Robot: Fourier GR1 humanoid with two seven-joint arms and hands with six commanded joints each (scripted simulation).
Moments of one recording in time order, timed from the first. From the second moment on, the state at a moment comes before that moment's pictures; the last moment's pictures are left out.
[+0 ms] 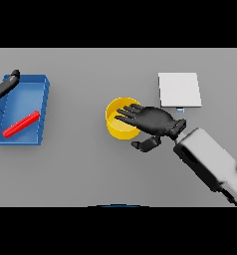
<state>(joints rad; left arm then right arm) -0.61 0.90 -0.65 -1.08 0.48 0.29 0.34 -0.54 -0.40 0.62 -1.38 0.86 0.38 -0.20</state>
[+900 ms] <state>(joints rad) -0.57 0.93 -0.64 -1.12 0.50 0.30 0.30 -0.70 -0.30 0.71 -1.12 0.92 0.52 -0.16</state>
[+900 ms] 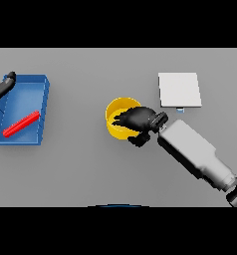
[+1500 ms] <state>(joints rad) -0.60 0.92 -0.64 -1.09 0.50 0.27 0.31 -0.72 -0.32 0.72 -1.12 0.92 0.48 -0.24</state>
